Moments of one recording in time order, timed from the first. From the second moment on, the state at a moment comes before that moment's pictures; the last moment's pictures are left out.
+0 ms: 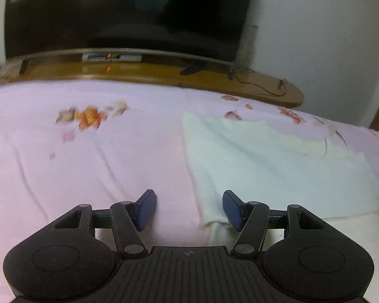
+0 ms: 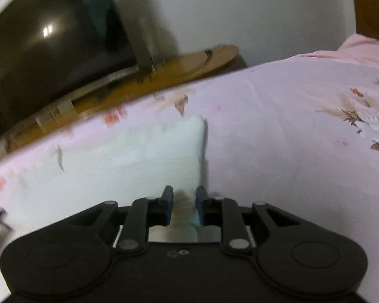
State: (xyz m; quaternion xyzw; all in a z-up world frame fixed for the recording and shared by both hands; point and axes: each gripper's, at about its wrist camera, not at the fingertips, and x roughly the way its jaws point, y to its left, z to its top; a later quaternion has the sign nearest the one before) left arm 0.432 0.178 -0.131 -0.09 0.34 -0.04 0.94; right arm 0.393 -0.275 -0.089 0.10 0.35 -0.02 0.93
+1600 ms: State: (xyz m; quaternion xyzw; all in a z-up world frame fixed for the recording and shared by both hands) left arm 0.082 0.225 -0.170 -0.43 0.40 -0.15 0.80; right arm 0.086 -0.341 -0.130 0.42 0.45 0.16 0.77
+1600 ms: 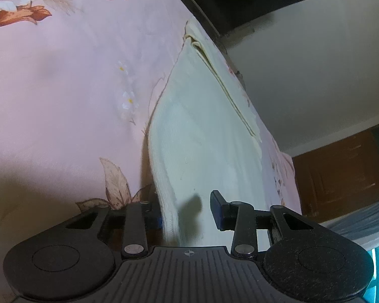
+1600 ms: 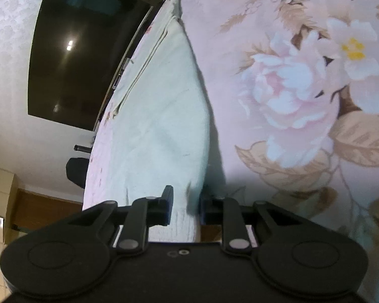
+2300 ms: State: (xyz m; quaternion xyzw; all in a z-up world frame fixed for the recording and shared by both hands) left arm 0.047 0.239 -0.170 -0.39 0.37 -0.10 0.84; right arm 0.081 -0.346 -0.124 0.34 0.44 0.18 0.81
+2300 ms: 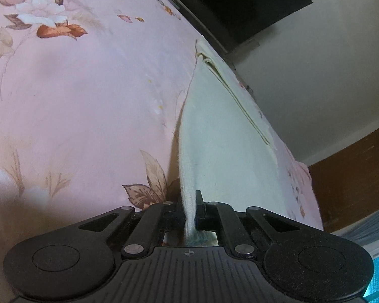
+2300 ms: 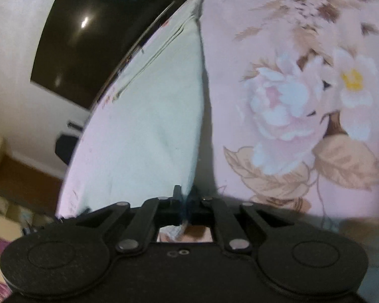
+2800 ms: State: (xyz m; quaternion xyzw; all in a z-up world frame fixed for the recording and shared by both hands) left arm 0.072 0.189 -0.053 -0.20 0.29 -0.10 0.93; right arm 0.100 -0.330 -0.038 0.21 0.36 0.21 0.89
